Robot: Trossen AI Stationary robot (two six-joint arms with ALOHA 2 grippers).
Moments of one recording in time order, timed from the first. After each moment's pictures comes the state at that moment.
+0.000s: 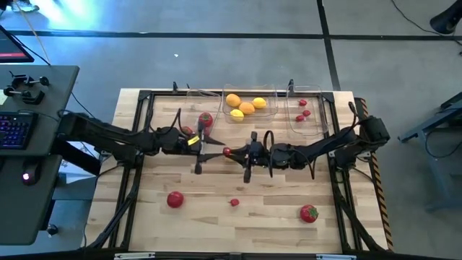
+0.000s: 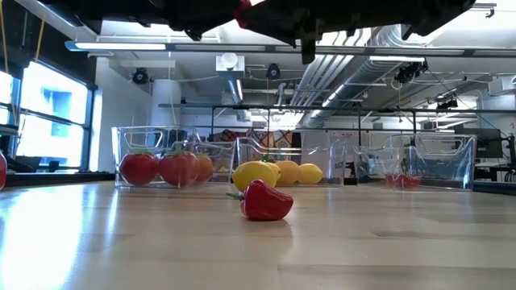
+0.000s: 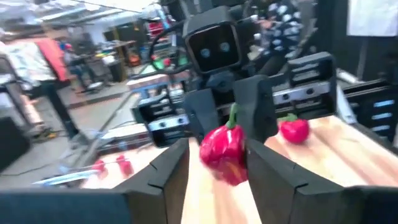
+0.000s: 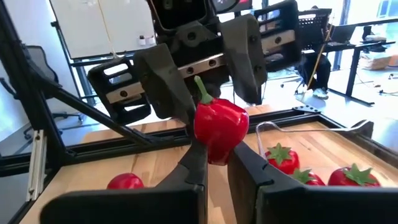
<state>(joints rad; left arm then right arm) -0.07 1.24 0.62 0.58 -0.06 0.23 0.20 1.63 0.84 0.77 0.33 0.10</state>
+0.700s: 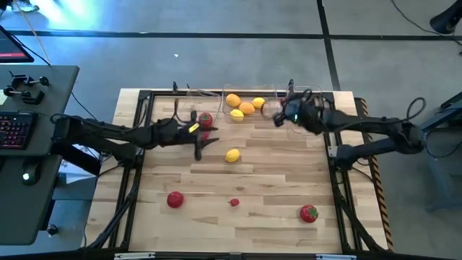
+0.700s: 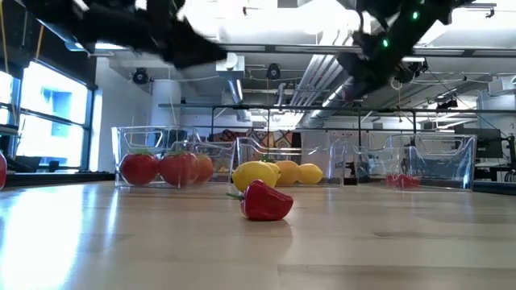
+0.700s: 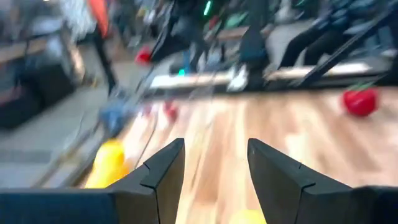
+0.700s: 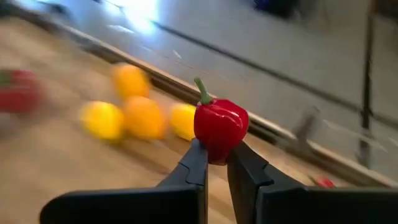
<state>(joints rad) 0.10 1.18 0.52 0.50 -0.10 0.15 -0.29 1.15 0.84 -0.43 0.66 0.42</state>
